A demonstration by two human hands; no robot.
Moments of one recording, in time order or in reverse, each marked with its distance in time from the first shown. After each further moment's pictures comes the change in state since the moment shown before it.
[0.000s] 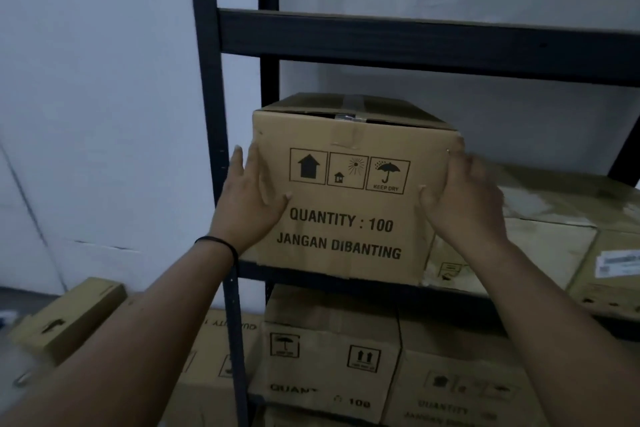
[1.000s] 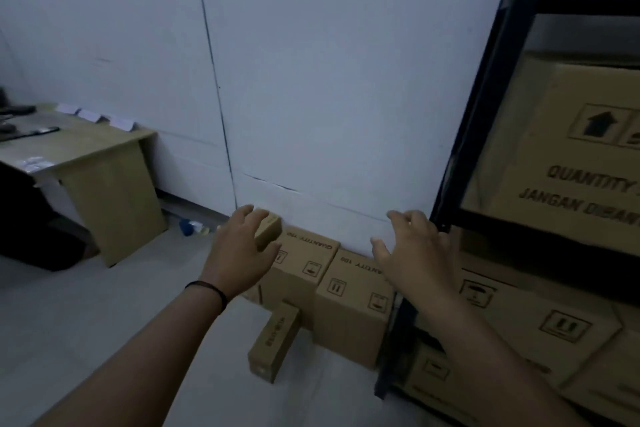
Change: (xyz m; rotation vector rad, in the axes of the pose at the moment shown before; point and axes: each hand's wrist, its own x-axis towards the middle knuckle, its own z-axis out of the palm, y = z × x) left_hand -0.209 -0.272 -0.285 0.317 -0.121 -0.370; right_hand -0.257 -0.340 0.127 0.114 -0.462 -0.316
